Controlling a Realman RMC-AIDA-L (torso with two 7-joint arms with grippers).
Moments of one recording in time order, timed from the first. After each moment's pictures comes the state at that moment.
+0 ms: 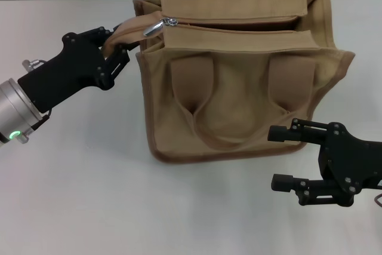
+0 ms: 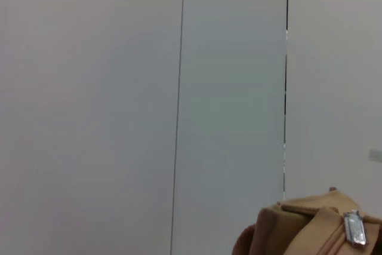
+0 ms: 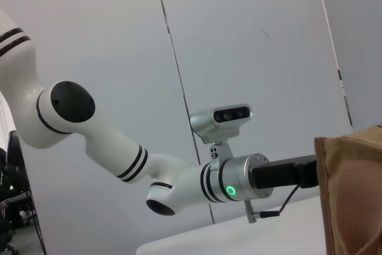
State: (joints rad) left arm -0.54 -2.07 0.41 0.26 1.75 1.56 -0.78; right arm 0.46 2.05 -0.52 -0.44 -2.07 -1.97 1.02
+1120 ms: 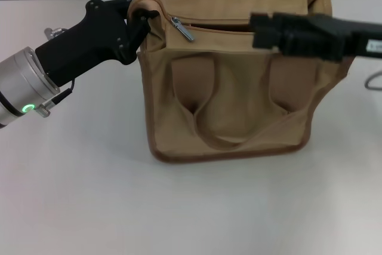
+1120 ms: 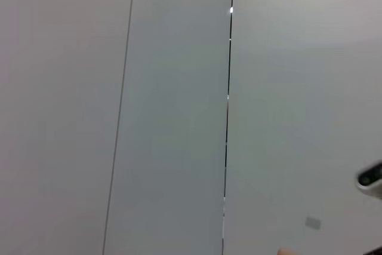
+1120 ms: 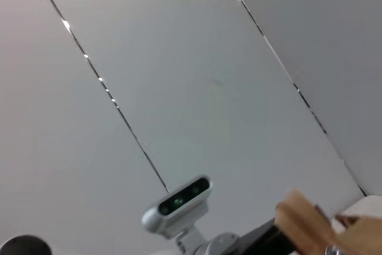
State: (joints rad) left arm -0.63 -2.07 0.40 0.26 1.74 1.68 -0.87; right arm 0.71 2.03 -0.53 -0.59 -1.88 -1.90 1.72
